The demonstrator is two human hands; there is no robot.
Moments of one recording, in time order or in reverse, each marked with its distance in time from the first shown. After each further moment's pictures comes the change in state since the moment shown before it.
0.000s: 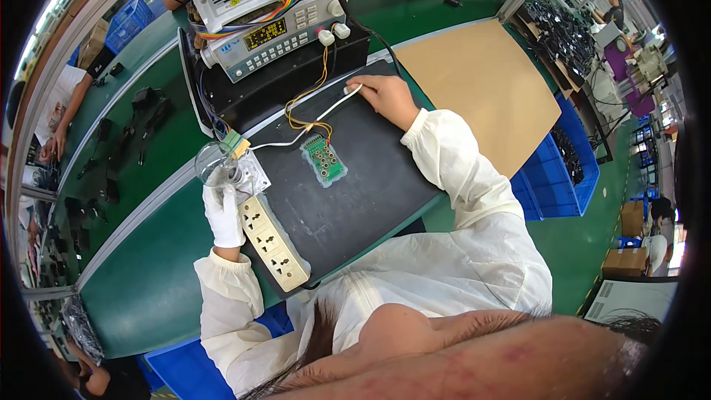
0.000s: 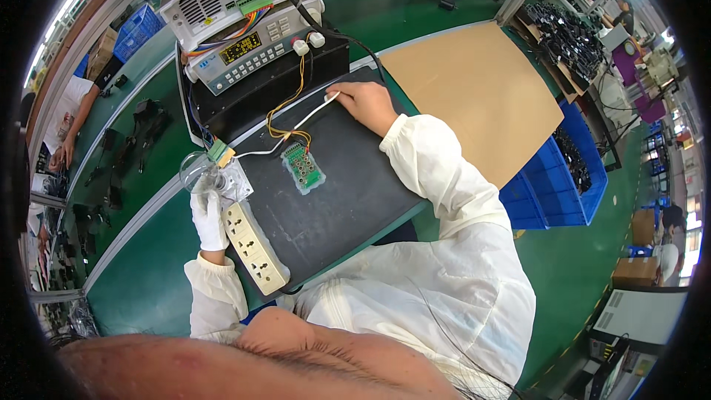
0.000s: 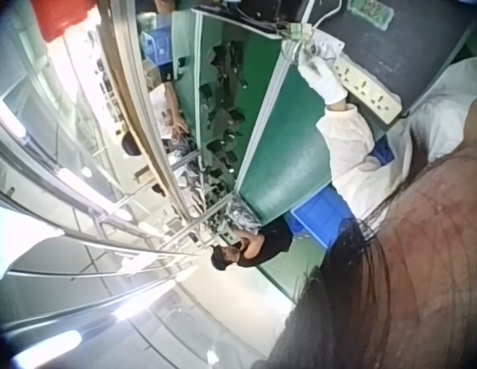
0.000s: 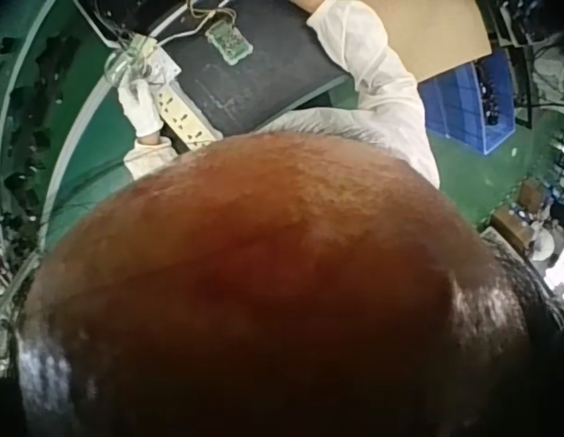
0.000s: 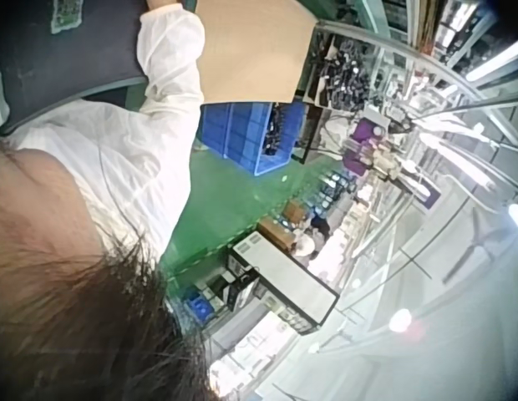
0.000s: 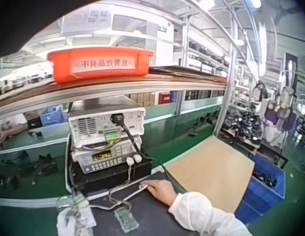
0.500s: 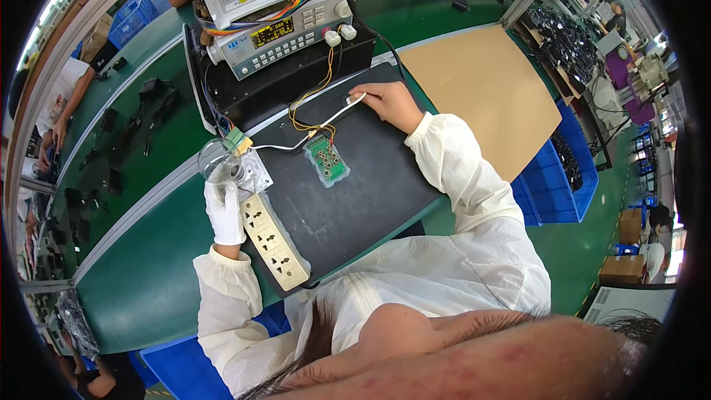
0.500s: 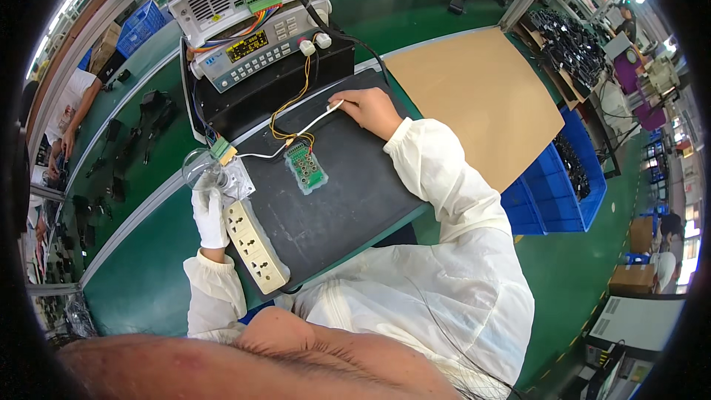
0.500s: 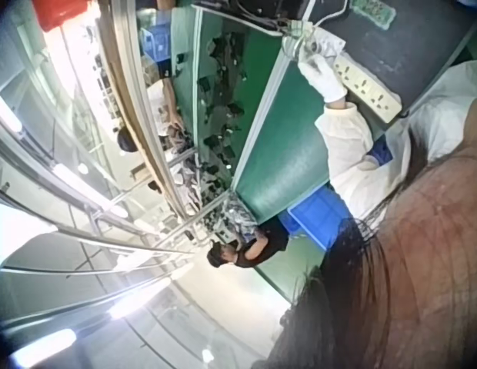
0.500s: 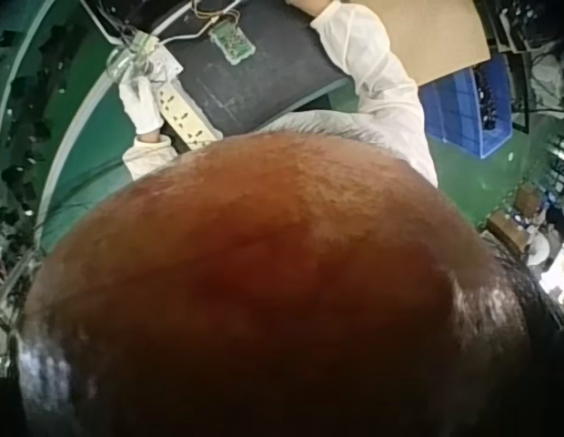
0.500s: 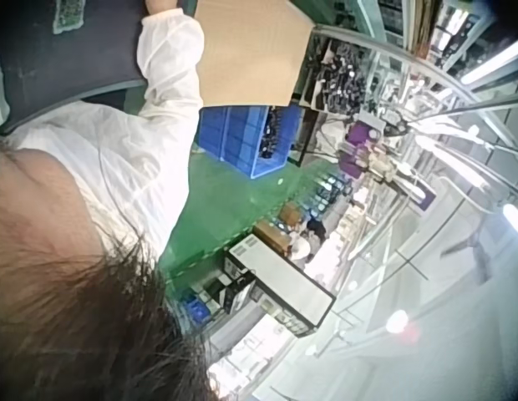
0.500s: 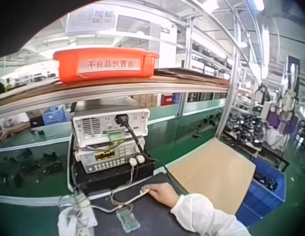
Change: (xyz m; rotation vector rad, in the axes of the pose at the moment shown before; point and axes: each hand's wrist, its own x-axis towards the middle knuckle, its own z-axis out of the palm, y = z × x) left_hand 0.002 0.001 -0.003 0.035 -0.012 0.007; right_hand -0.004 -0.003 -0.007 0.145 -0.119 0.079
